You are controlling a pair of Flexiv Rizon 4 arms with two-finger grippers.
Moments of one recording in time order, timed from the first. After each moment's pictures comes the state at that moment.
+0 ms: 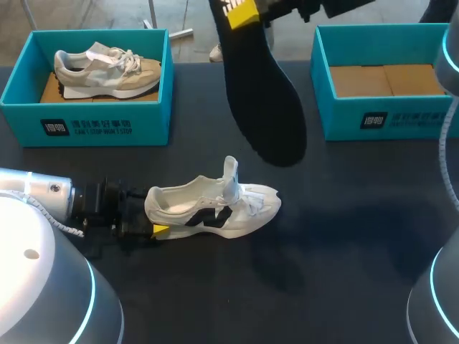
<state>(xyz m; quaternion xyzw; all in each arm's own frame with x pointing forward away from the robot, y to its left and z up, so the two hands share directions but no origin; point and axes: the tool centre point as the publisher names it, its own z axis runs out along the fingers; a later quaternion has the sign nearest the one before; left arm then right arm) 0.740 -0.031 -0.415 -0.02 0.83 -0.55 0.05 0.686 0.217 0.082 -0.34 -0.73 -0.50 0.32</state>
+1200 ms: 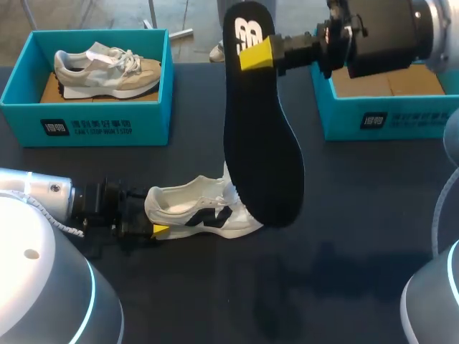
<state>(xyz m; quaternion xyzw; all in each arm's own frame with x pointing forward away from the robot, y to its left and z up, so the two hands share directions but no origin) 0.740 -0.031 -0.415 -0.02 0.83 -0.55 0.05 0.606 0.213 0.079 -0.39 -0.66 -0.55 0.33</state>
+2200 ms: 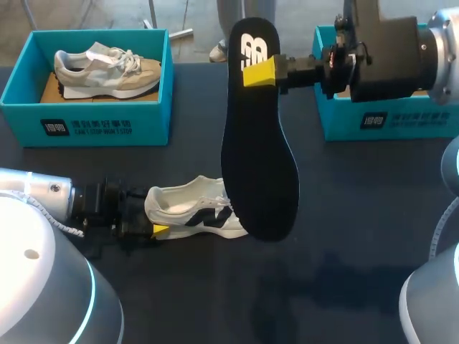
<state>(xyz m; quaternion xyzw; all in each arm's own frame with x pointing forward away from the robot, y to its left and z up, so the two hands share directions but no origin) 0.740 -0.031 -0.415 -0.02 0.83 -0.55 0.05 0.596 0.211 0.070 -0.40 -0.64 -0.57 0.32</state>
